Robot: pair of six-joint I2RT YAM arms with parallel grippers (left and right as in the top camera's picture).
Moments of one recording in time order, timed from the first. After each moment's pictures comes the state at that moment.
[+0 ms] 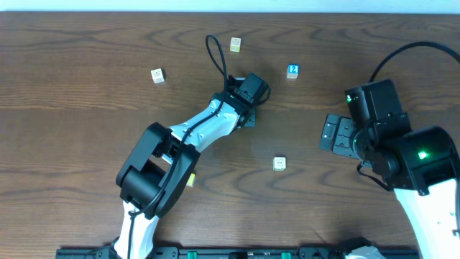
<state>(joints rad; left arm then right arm) -0.65 2.10 1.42 -0.52 -0.18 -0.59 0.32 1.20 1.46 -1.42 0.29 0.54</state>
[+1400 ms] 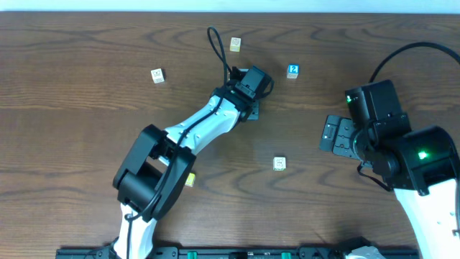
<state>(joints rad) -0.65 2.06 1.48 -0.53 -0.19 -0.53 0.32 1.20 1.46 -1.43 0.29 0.54</state>
